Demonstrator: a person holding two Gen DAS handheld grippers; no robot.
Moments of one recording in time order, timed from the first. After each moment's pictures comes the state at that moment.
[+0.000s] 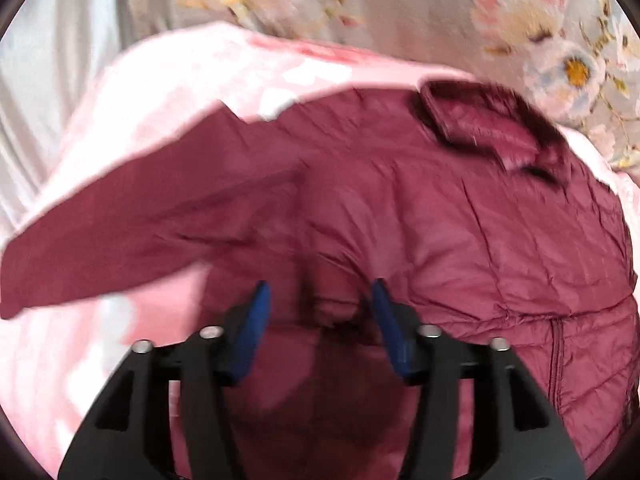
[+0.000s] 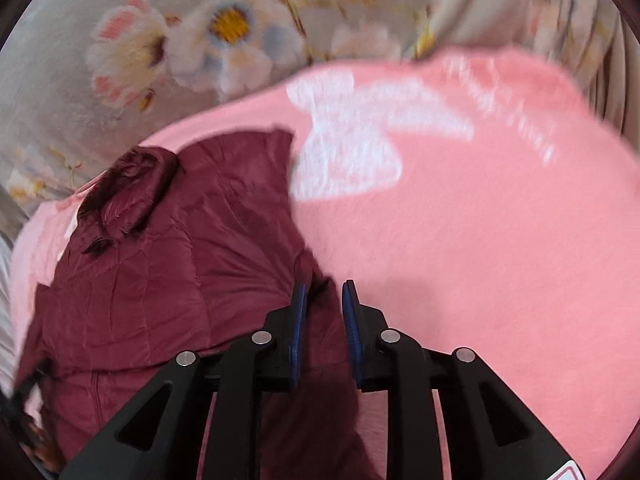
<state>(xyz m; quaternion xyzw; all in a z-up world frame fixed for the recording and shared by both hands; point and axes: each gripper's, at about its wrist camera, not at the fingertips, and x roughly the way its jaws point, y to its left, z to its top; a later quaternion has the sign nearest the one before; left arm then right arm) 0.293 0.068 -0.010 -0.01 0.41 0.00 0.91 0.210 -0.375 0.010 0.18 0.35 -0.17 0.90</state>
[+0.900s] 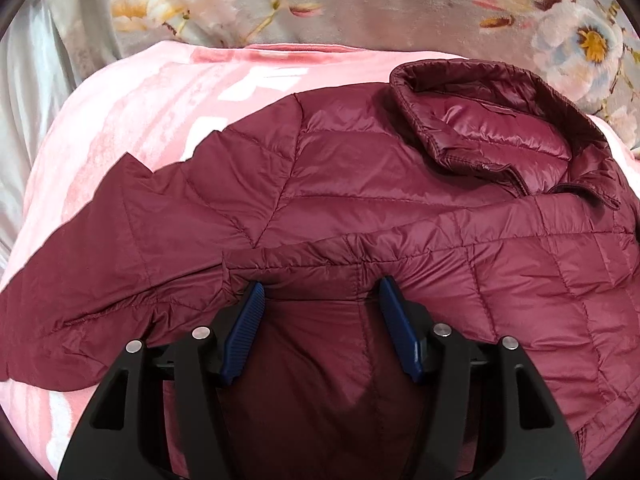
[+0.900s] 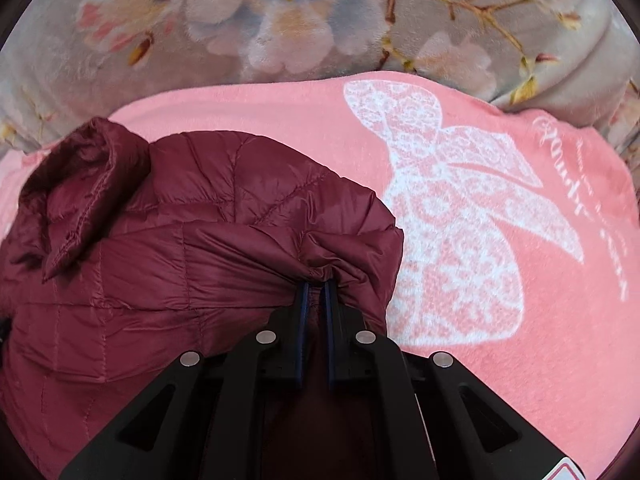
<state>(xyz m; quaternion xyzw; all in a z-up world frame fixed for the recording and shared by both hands) 0.390 0.005 -0.049 0.05 0.42 -0.01 0.91 0.367 -0.370 -0.017 0.07 0.40 -0.17 0.90</state>
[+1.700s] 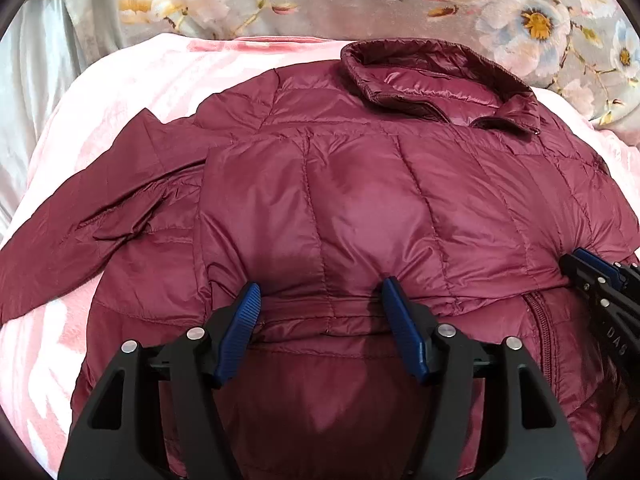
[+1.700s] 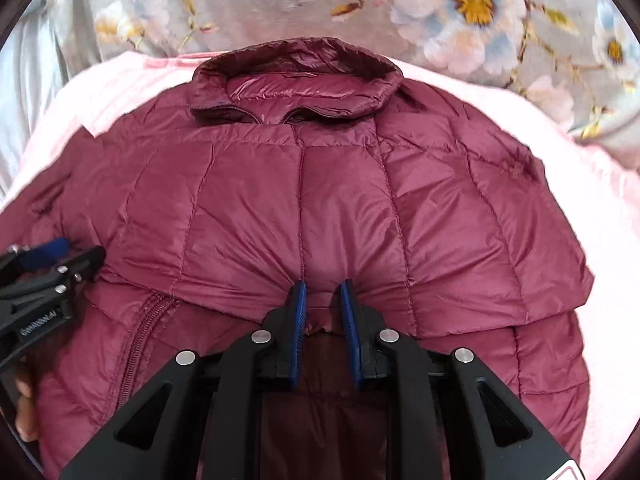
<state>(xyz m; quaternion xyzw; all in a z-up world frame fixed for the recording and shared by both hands) 0.302 -0.005 -0.041 0.03 0.42 -0.05 0.91 0.287 -0.202 -0.025 -0.01 0.40 -0.04 0.91</state>
